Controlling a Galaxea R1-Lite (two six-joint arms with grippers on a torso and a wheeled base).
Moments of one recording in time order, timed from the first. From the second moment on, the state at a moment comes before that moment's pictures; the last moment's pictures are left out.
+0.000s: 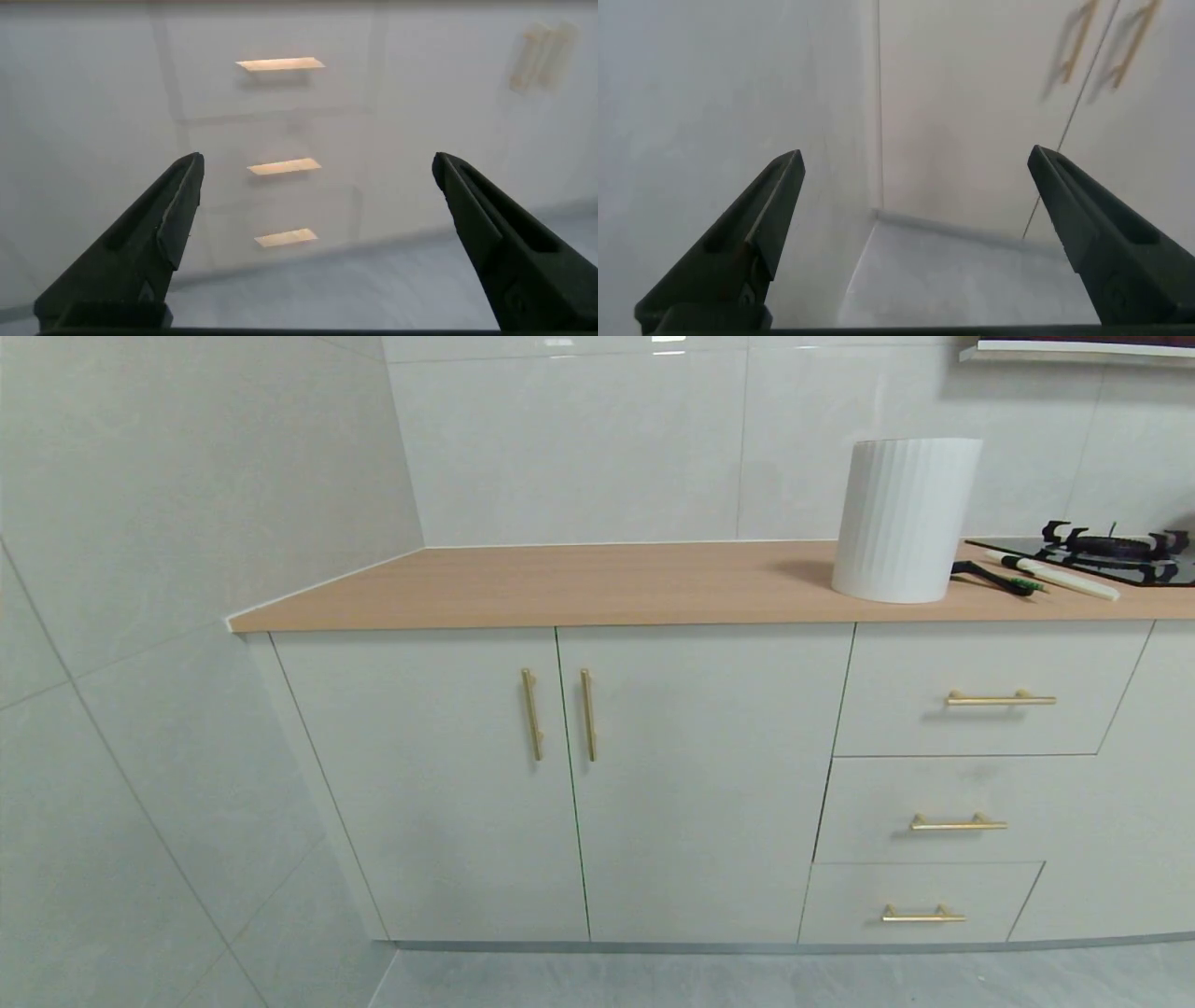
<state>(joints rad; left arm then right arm) 0.00 0.01 -0.13 0.06 0.20 -0.01 -0.01 0.02 -0.17 0.02 -0.17 -0.06</state>
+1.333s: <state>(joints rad) 0.00 0.00 0.00 0.00 -0.02 0.03 0.00 0.00 0.00 0.00 0.01 -0.04</state>
